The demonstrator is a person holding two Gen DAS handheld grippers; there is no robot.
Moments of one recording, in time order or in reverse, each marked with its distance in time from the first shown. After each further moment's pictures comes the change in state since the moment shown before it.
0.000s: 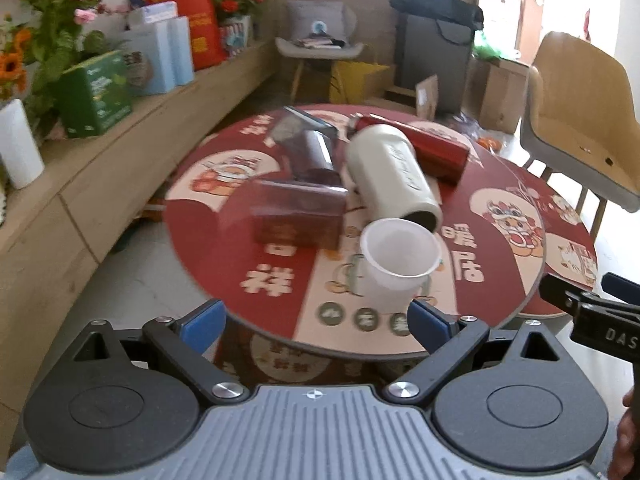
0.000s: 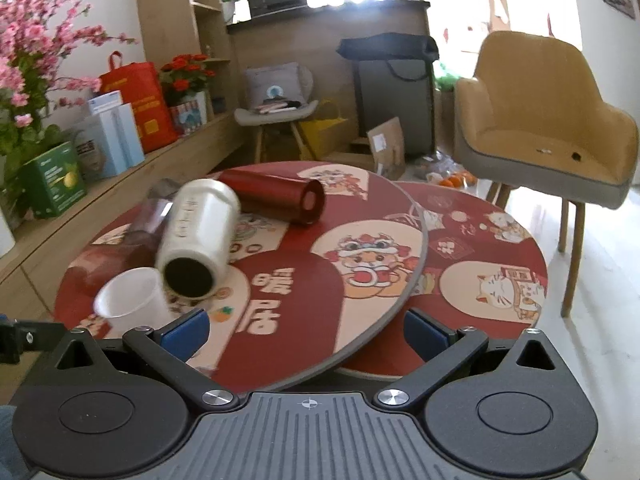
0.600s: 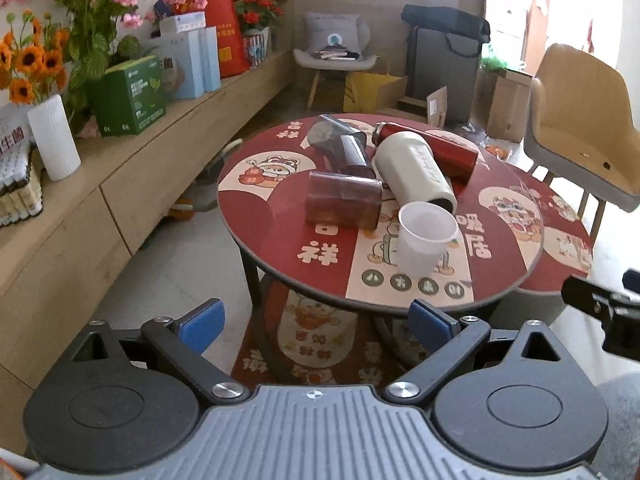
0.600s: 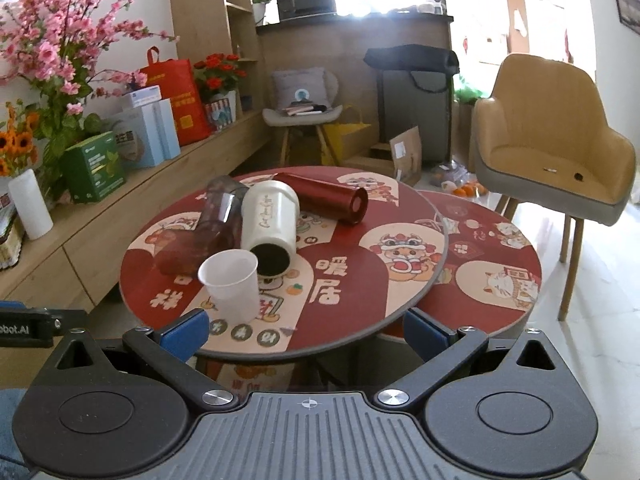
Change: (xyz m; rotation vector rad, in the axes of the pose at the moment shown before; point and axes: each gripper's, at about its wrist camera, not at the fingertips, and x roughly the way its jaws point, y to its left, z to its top) left arm -0.060 0.029 -0.032 0.000 -0.030 0.024; right arm -0.092 0.055 -0.009 -0.048 0.000 0.014
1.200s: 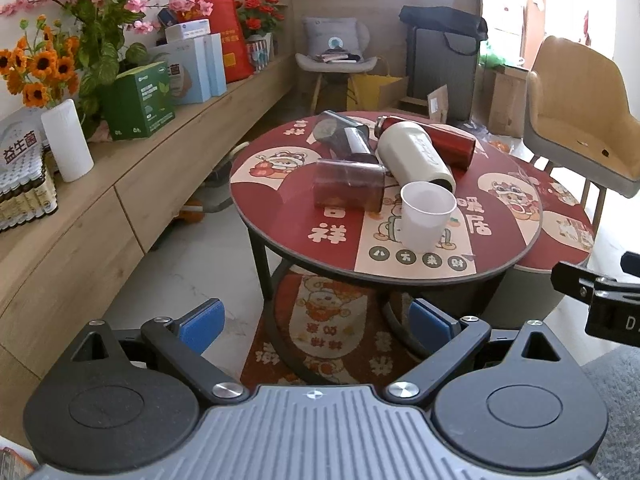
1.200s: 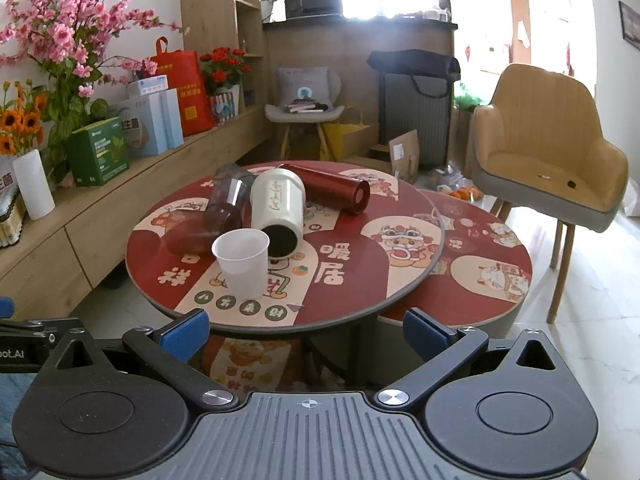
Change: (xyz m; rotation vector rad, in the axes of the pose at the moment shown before) left arm -0.022 0.007 -0.026 0.015 -0.014 0.025; right arm -0.015 0.015 -0.019 -0.038 0.007 -0.021
